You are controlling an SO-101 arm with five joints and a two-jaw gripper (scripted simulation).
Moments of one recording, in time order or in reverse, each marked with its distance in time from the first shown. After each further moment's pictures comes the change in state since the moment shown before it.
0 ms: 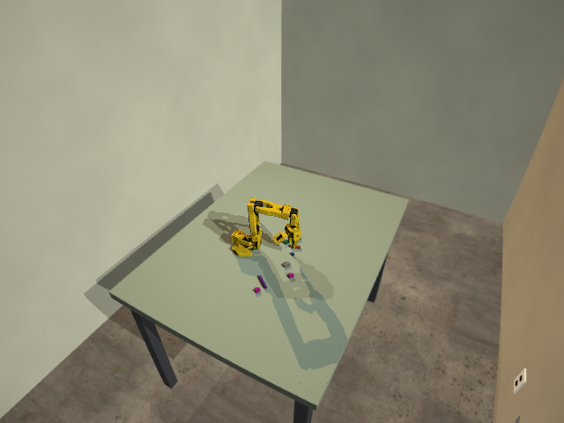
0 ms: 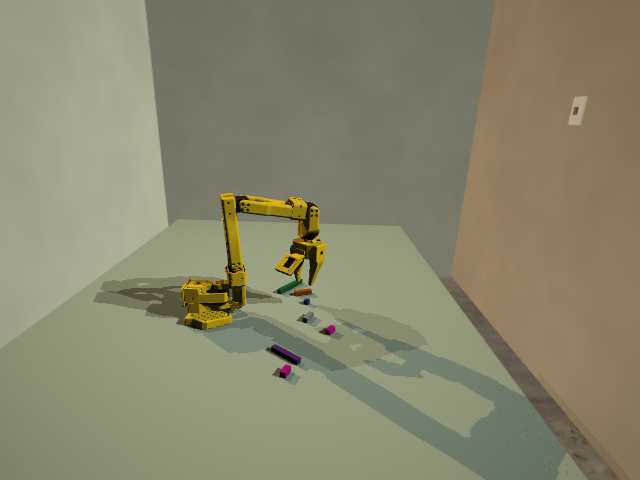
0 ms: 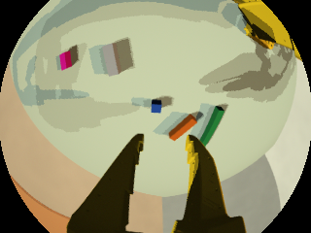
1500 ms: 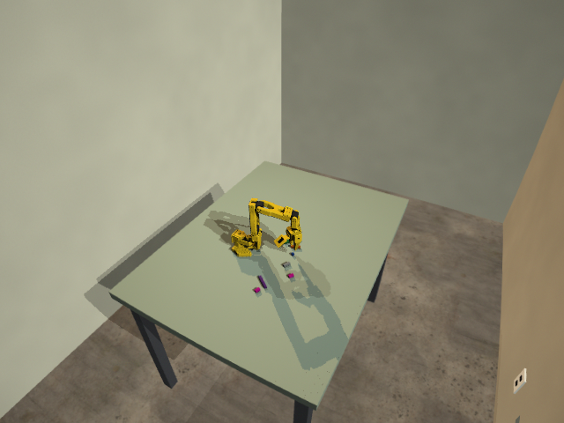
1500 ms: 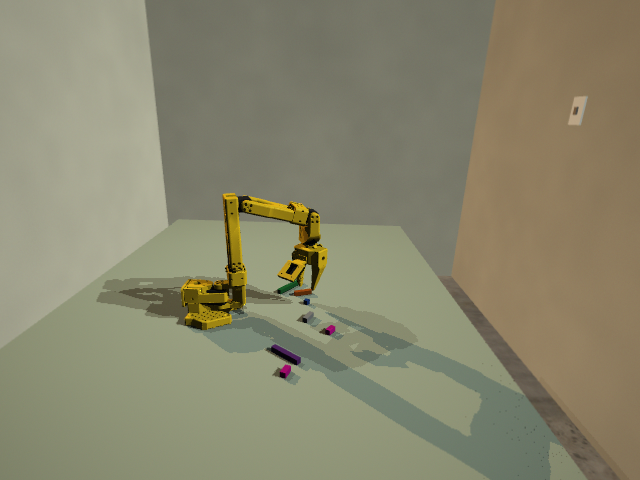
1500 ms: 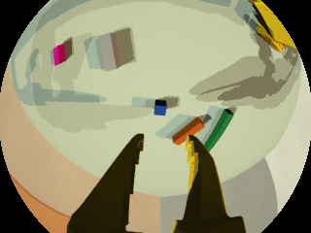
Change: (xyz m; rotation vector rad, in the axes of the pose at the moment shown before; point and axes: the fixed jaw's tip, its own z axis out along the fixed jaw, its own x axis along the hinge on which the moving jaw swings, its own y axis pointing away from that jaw) arm 0.007 0.002 0.013 -0.015 0.022 -0.019
